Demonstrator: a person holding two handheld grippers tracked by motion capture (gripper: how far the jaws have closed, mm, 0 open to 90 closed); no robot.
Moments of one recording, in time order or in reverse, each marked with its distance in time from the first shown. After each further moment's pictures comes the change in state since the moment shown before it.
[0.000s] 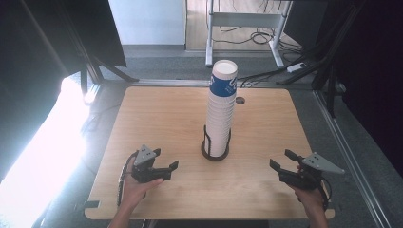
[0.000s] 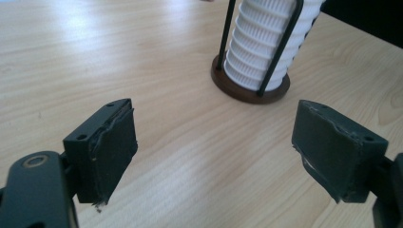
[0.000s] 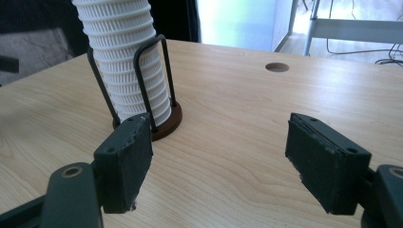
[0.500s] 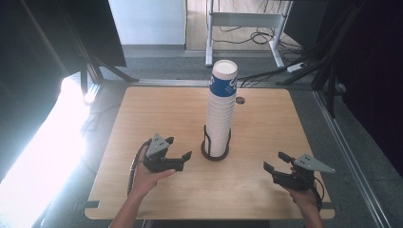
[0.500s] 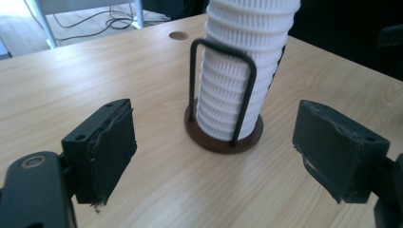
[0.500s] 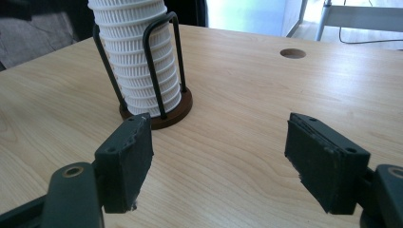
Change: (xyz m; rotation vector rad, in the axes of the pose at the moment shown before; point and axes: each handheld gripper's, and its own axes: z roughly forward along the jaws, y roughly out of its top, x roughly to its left) left arm -0.023 0.047 0.019 -0.068 -0.067 0.093; right arm 0.009 -0.007 0.013 0.043 0.025 -0.012
